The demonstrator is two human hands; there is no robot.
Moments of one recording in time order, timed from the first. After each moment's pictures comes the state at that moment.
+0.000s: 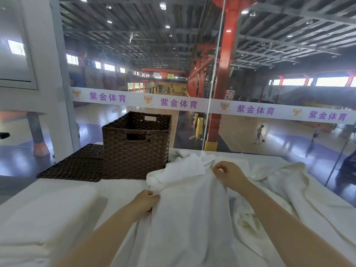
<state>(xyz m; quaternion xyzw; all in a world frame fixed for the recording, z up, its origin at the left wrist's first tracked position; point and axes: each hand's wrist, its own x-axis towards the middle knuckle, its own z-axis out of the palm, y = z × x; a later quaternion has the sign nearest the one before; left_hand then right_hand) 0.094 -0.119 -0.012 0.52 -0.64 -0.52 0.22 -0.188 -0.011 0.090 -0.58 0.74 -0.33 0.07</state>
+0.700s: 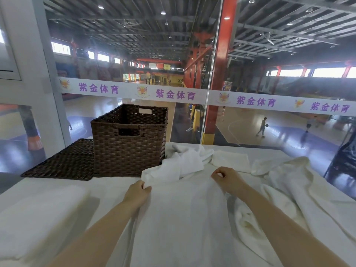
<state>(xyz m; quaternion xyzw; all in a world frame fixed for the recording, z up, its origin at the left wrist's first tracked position) 0.080 -0.154 -0.018 0.59 -0.70 -0.32 0.24 -0.205 -0.031 0.054 -0.52 0.79 -0.30 0.13</state>
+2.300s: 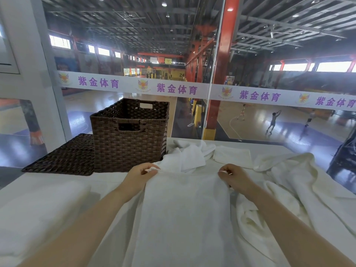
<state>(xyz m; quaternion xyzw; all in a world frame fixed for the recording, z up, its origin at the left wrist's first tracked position) 0.094 -0.152 0.017 0.35 -0.73 -0.47 0.37 -0.218 -0.023 0.044 -0.48 0.76 -0.39 0.19</state>
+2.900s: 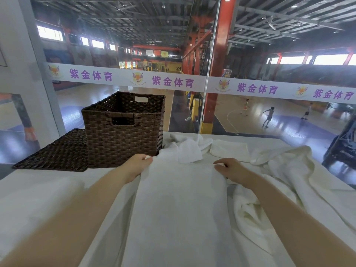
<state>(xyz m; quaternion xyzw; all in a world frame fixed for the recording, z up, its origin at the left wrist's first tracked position) 0.068 -0.190 0.031 0.47 -0.66 -0.52 0.27 -0.229 -0.032 0.052 -0.54 0.77 -0.29 0.20</state>
